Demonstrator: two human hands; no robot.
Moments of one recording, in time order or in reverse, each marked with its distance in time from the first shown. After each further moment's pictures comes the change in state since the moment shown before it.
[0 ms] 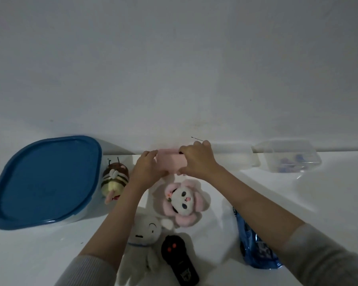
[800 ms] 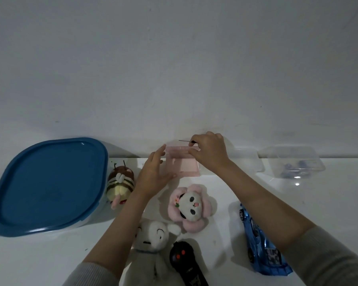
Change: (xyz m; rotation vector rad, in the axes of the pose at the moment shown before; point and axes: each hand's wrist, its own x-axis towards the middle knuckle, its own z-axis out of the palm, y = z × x) left_hand -0.001 -0.016 0.007 -0.226 0.113 0.300; right_hand 0.017 0.010 -0.018 0.275 0.295 0.135
